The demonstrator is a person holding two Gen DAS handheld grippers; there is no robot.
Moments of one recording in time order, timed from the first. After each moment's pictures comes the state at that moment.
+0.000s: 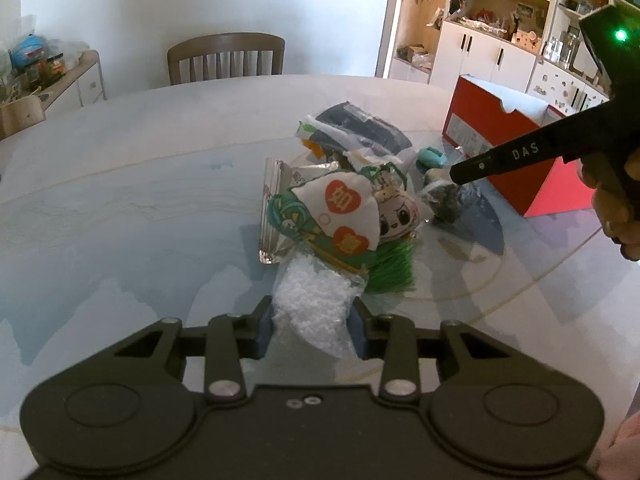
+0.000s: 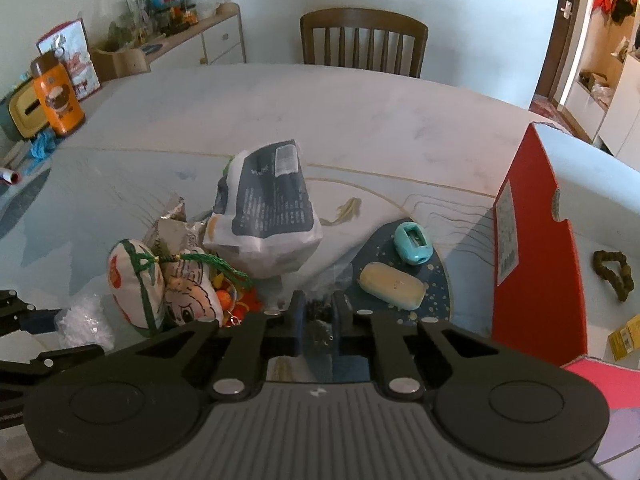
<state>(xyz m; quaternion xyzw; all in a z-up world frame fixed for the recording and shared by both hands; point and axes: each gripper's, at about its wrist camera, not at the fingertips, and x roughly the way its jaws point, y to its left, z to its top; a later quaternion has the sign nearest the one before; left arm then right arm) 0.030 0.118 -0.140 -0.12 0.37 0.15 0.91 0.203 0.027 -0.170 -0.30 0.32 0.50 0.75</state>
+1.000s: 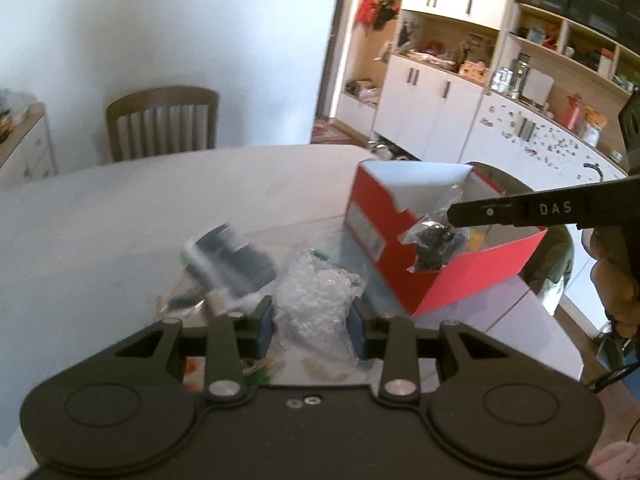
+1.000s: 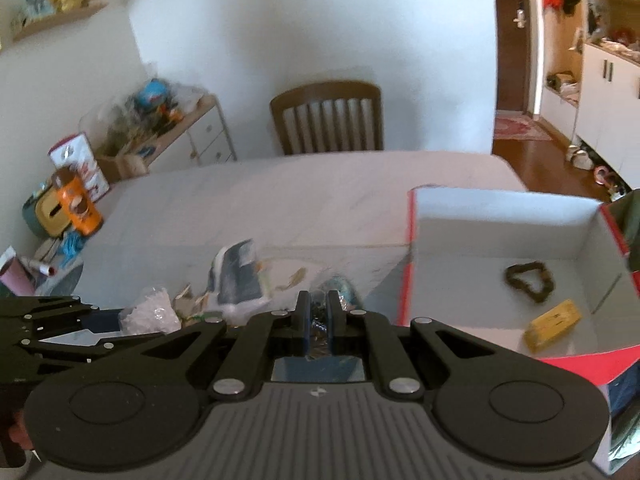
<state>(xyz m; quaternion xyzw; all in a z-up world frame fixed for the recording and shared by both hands) 0.106 0.059 -0.035 -0.12 0.32 0.08 0.94 0.240 -0.074 -0.055 -0.18 0.29 0.51 0.79</state>
